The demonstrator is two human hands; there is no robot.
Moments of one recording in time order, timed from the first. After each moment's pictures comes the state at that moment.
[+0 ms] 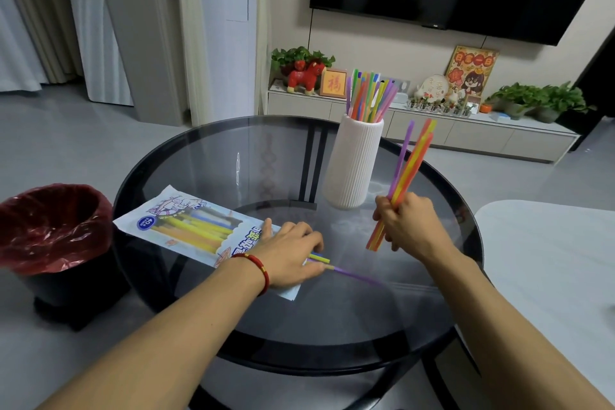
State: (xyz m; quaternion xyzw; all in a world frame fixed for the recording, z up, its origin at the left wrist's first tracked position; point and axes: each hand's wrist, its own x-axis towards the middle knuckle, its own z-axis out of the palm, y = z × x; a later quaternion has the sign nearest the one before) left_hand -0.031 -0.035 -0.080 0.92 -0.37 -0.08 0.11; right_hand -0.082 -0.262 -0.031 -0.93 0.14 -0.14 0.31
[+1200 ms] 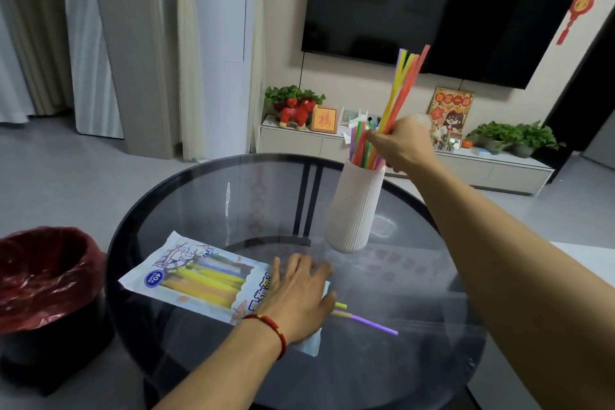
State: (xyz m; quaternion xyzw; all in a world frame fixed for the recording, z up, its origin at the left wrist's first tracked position) left_hand -0.034 -0.043 -0.073 0.92 -0.33 -0.01 0.19; right_hand 0.025 -0.242 0.122 -0.91 0.18 -0.26 0.28
